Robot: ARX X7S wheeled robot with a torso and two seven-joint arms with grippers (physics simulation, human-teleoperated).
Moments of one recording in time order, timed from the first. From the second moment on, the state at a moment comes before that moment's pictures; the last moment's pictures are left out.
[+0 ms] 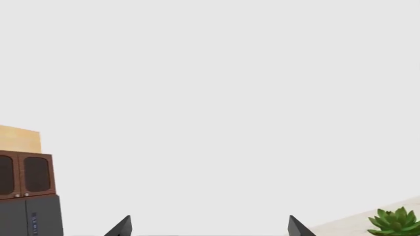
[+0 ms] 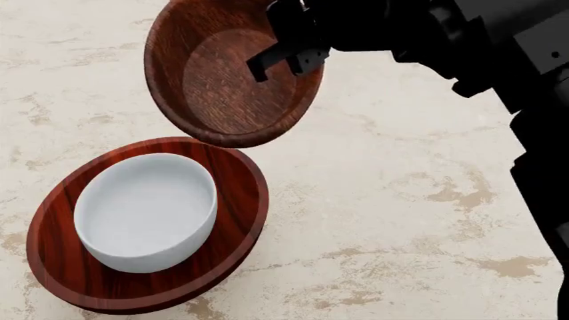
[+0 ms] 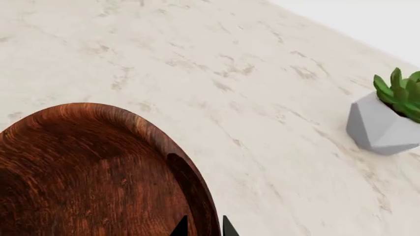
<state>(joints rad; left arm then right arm) -1.10 -0.60 -0.02 0.71 -0.46 -1.14 -0.09 1.87 0.31 -1.29 0.77 1.15 0.84 -0.37</state>
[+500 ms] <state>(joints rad) -1.04 -0.63 -0.08 0.73 -0.47 -1.13 -0.09 1.86 0.08 -1.32 0.96 1.15 0.80 -0.48</state>
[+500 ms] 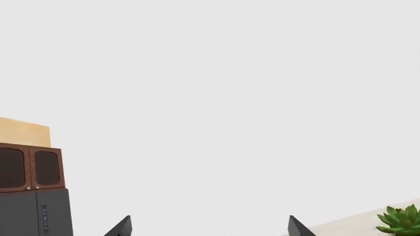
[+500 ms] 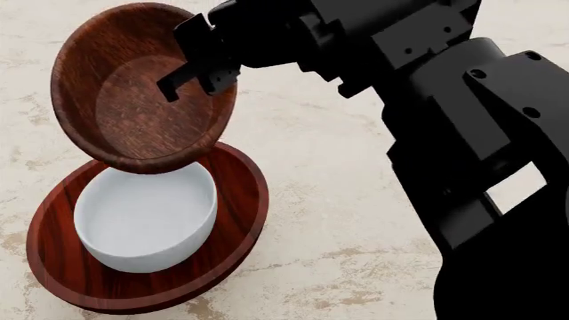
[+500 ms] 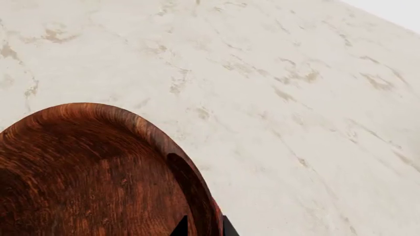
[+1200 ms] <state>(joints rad) -1.01 -0.64 -0.10 0.72 -0.47 -1.11 -0.09 1.84 0.02 -1.57 0.96 1.37 0.69 -0.46</state>
